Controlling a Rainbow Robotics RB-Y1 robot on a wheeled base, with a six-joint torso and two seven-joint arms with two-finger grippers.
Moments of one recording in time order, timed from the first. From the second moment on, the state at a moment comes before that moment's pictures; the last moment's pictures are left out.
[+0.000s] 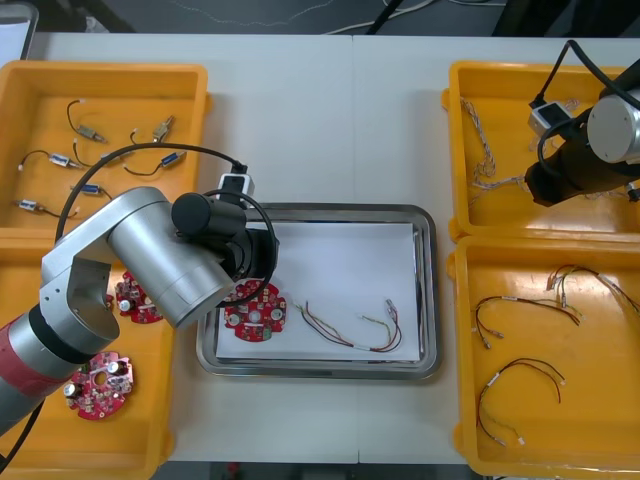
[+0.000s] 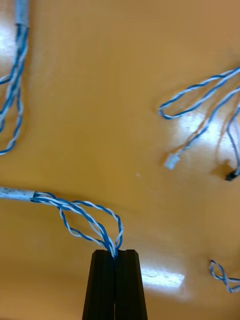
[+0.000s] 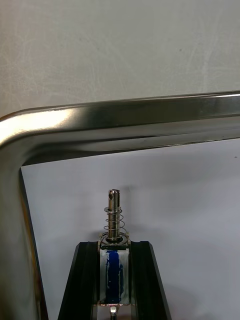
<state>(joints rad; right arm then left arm) -0.67 -0.67 0.11 -1.36 -0.52 1.40 1.75 -0.46 0.57 -0.61 -1.94 0.29 1.34 -0.77</state>
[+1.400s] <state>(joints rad) -0.70 -0.75 0.07 -1.25 -0.70 1.42 2.38 -0.51 0.57 -0.30 -2.22 0.59 1.78 -0.72</state>
